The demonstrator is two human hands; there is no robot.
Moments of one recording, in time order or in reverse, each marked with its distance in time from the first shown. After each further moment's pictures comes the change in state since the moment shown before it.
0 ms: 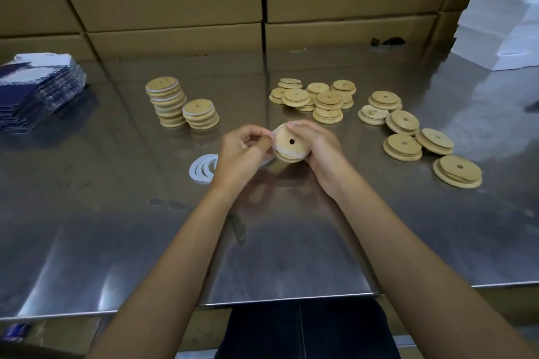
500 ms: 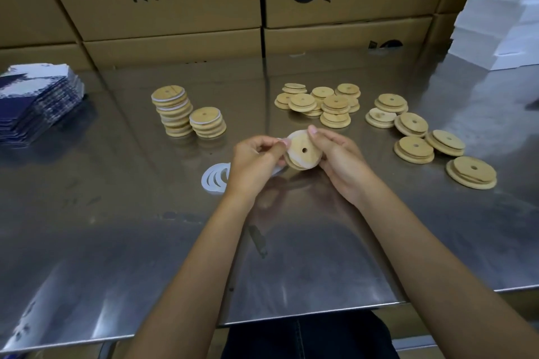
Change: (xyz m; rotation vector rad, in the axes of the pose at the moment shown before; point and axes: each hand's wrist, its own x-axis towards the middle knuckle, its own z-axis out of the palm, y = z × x) left_hand 0.008 -0.005 -0.006 -0.047 -0.024 -0.115; right_hand -0.004 0.002 -0.003 -0.057 0.005 -0.031
